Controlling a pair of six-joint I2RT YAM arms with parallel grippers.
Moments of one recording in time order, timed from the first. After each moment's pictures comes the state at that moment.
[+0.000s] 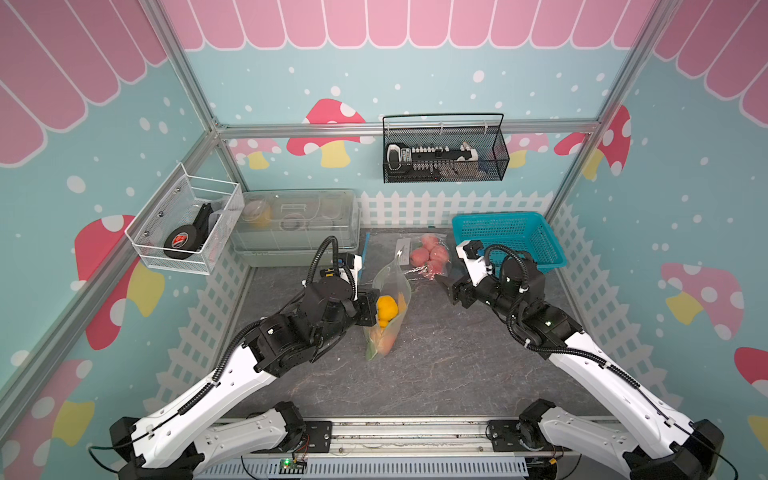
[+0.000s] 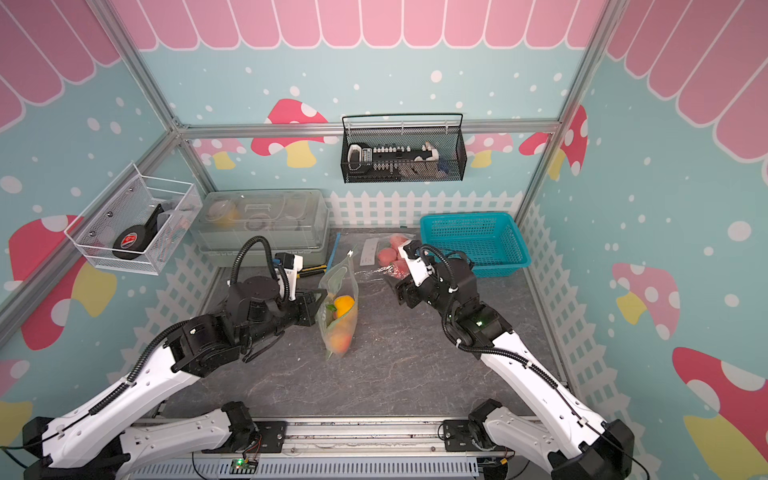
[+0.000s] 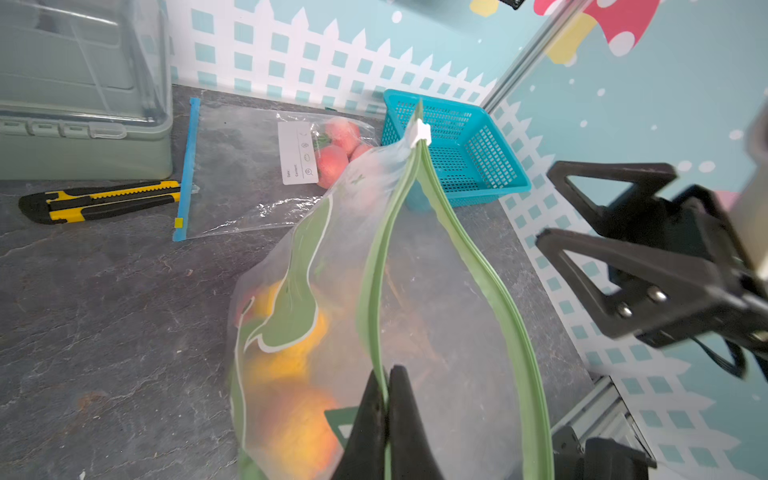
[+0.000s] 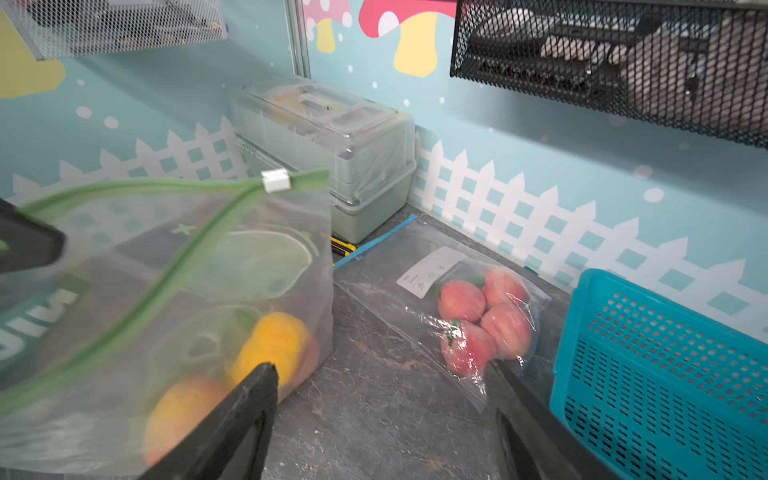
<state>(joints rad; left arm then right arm) -0.85 0.98 1.15 -0.66 -0.19 -0.59 0.50 1.03 0.95 -0.18 -0.23 -0.11</state>
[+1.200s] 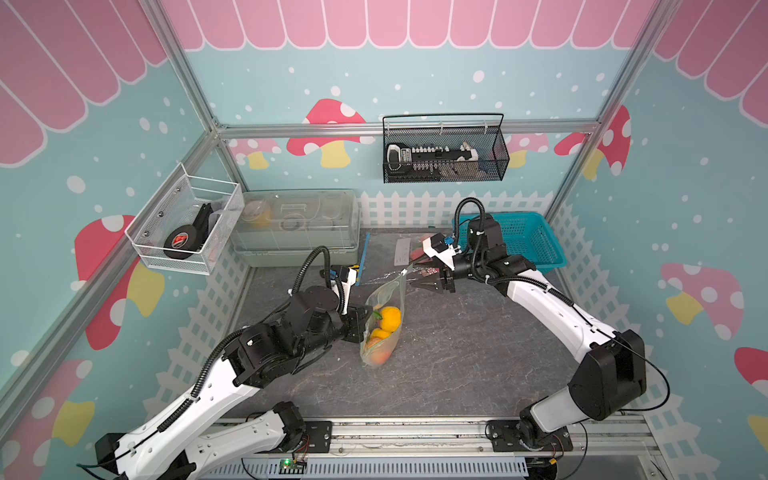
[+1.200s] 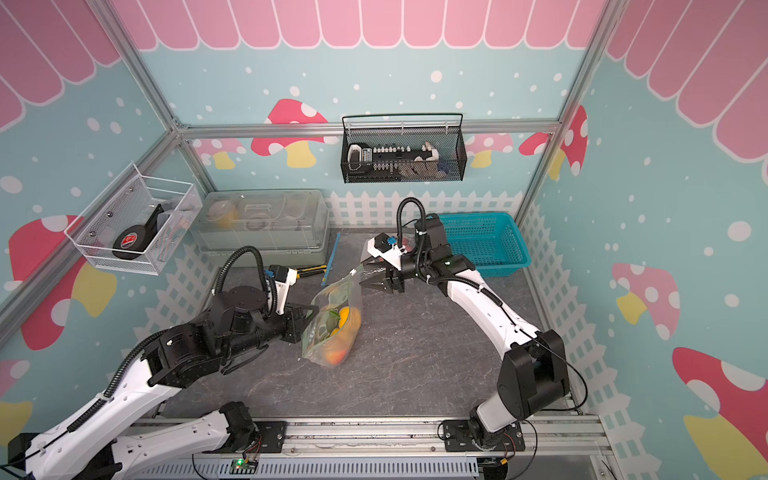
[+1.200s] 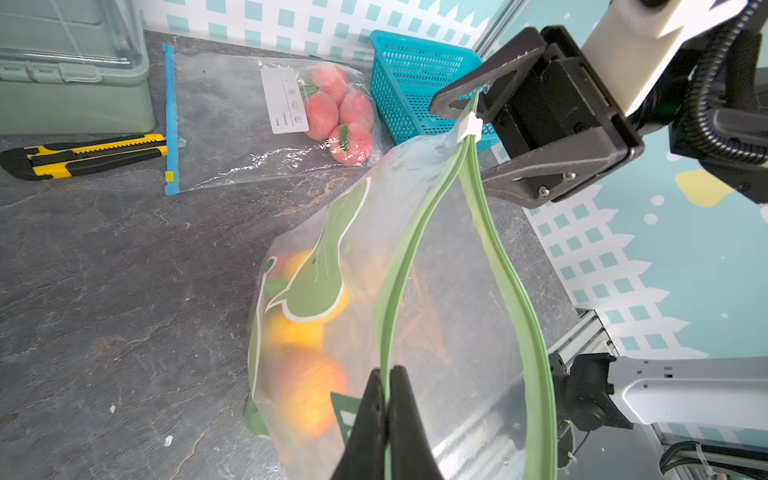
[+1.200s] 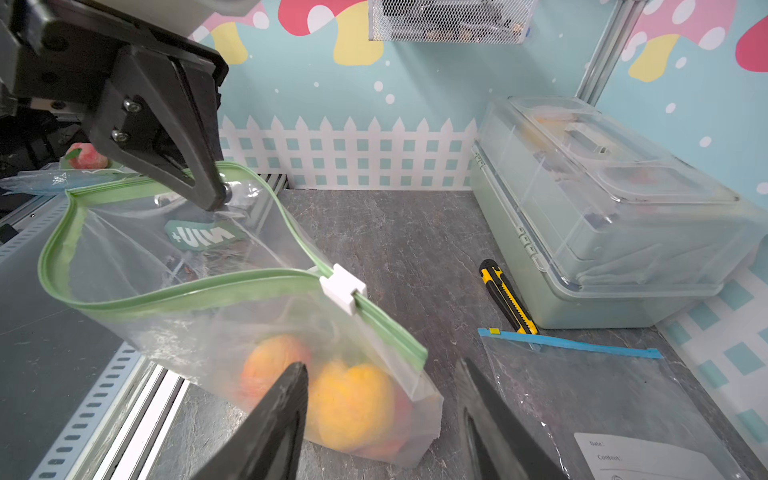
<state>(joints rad) -0.85 0.89 1.14 -0.80 -0.11 -0.59 0.43 1.55 1.36 -0.38 -1.08 -0.56</state>
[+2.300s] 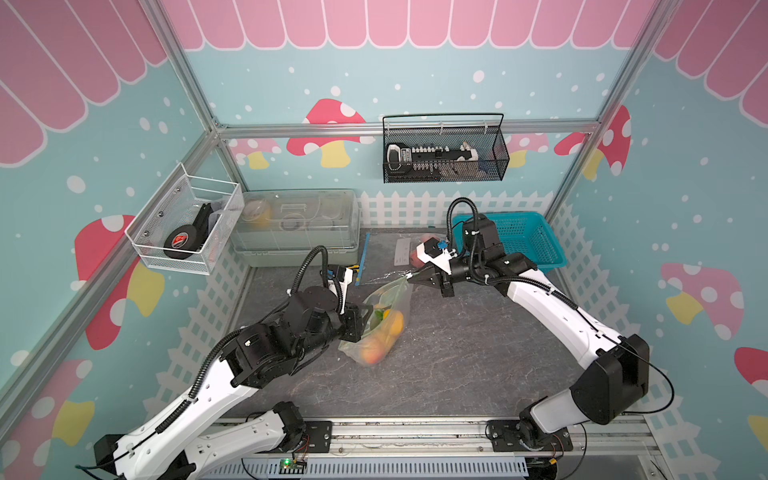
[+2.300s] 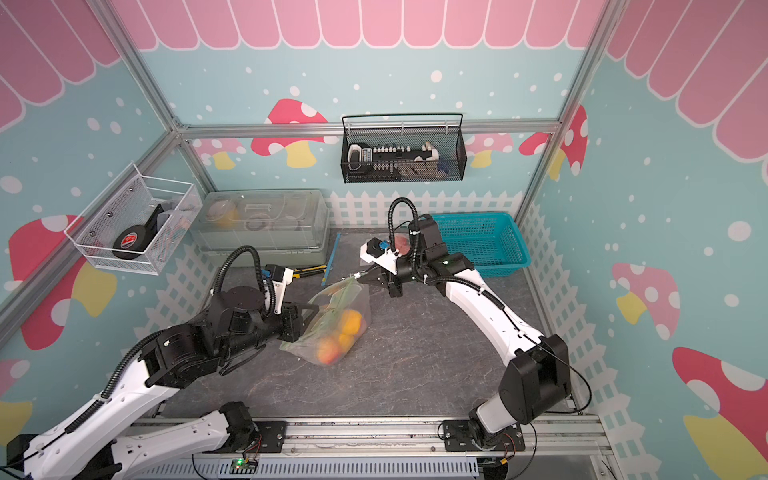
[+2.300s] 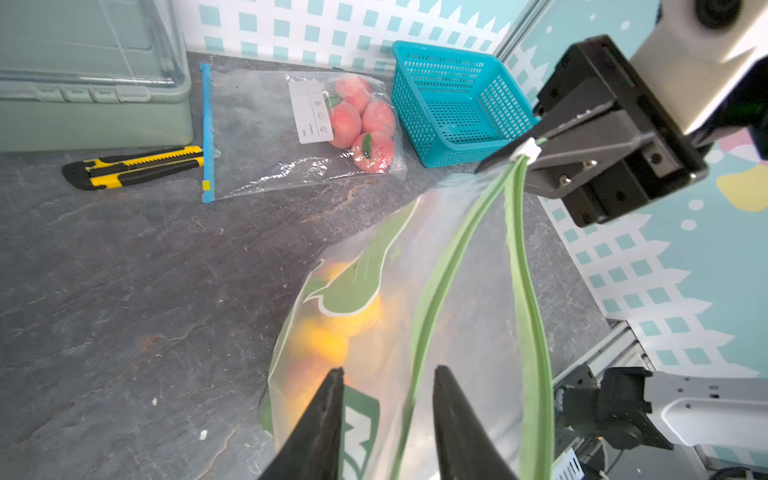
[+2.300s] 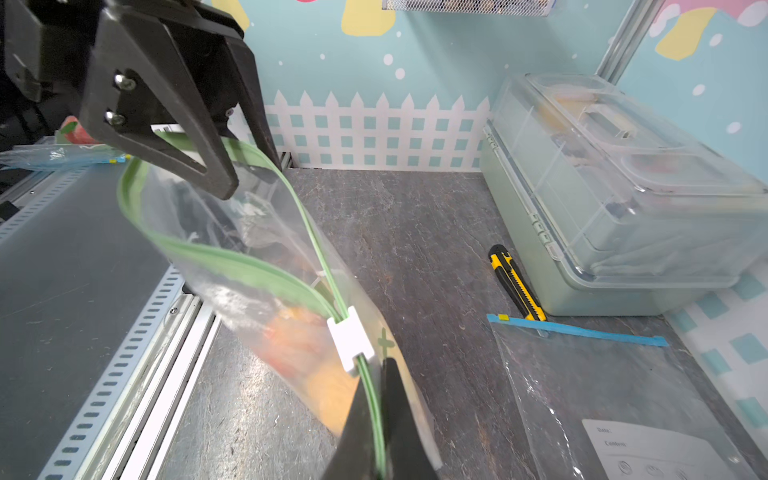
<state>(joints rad) -0.84 0.90 1.17 -0.84 -0.18 -0.54 0.47 1.47 1.37 -0.53 -0.96 -0.60</state>
